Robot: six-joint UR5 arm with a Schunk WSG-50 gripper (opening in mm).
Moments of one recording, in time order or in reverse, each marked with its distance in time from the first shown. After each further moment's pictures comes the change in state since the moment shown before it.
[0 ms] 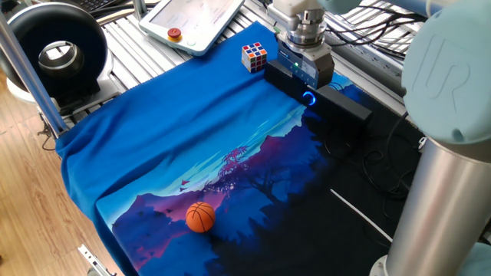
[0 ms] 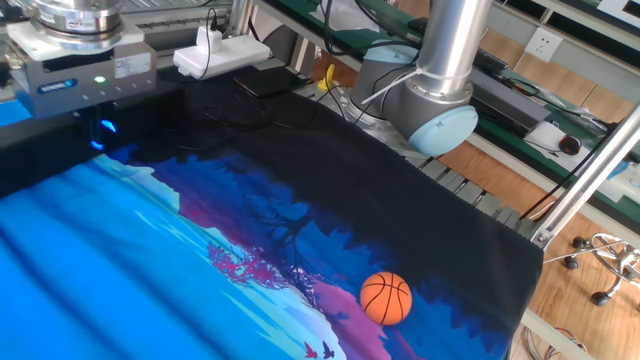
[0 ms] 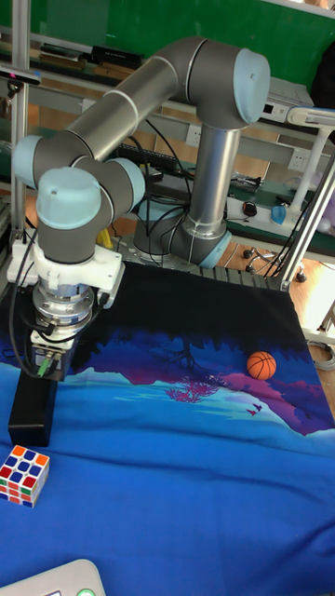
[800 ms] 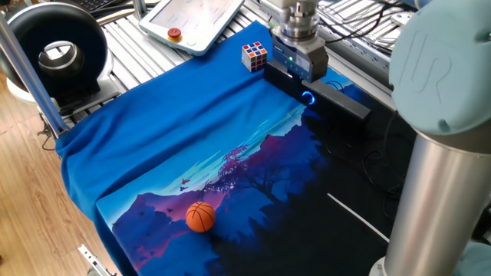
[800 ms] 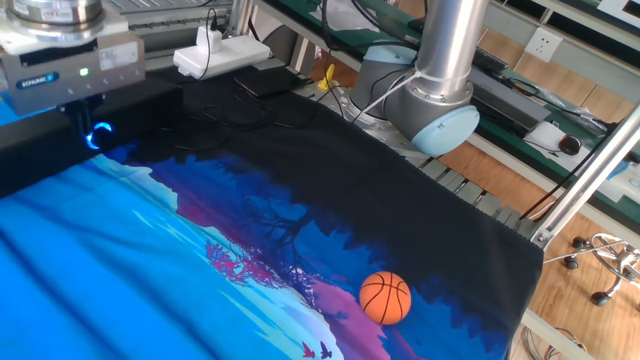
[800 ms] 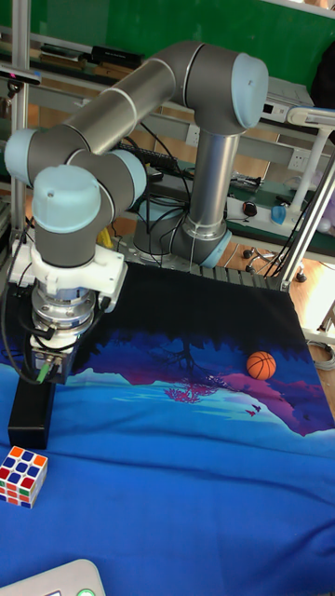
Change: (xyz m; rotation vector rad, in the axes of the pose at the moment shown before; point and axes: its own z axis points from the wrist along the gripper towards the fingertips) arm -0.007 -0.003 -0.024 -0.071 0.004 0.018
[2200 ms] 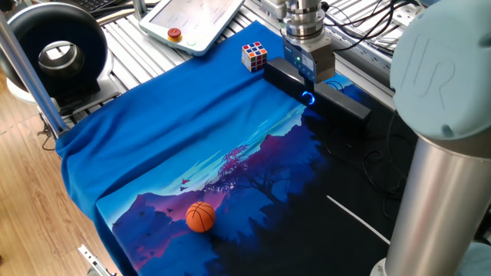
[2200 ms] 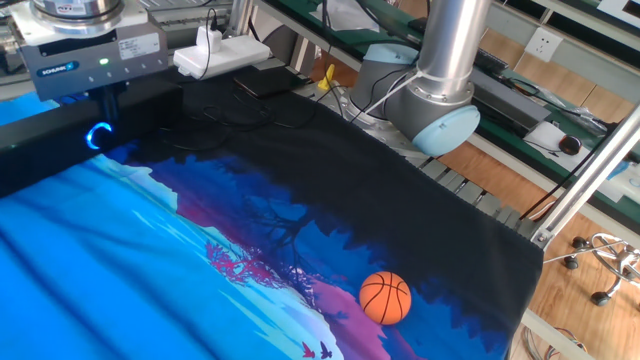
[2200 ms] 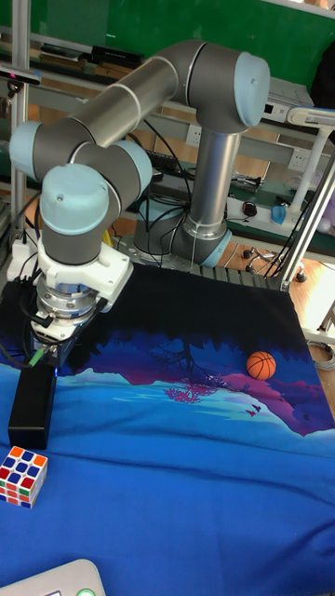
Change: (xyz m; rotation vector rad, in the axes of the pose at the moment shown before) arm 0.007 0.035 0.004 -0.085 0.049 0.168
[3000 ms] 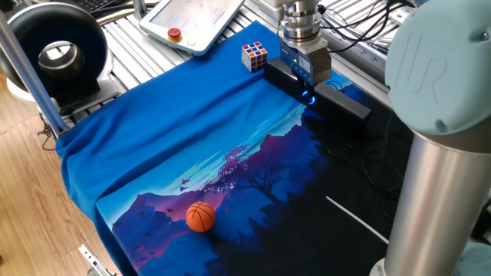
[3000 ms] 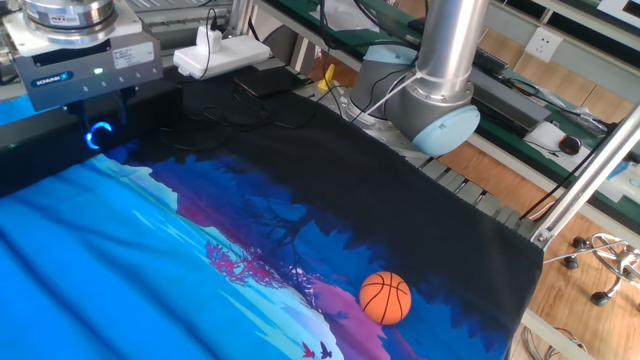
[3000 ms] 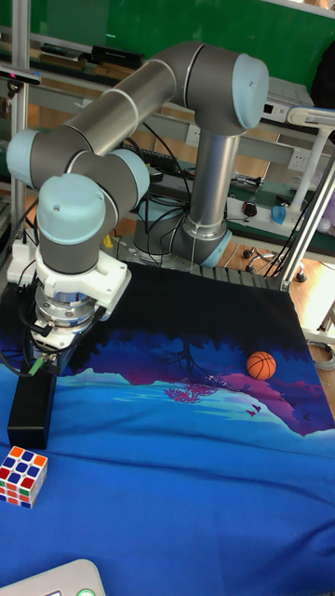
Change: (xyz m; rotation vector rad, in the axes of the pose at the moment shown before) arm -0.004 -0.009 0.007 0.003 -0.008 -0.013
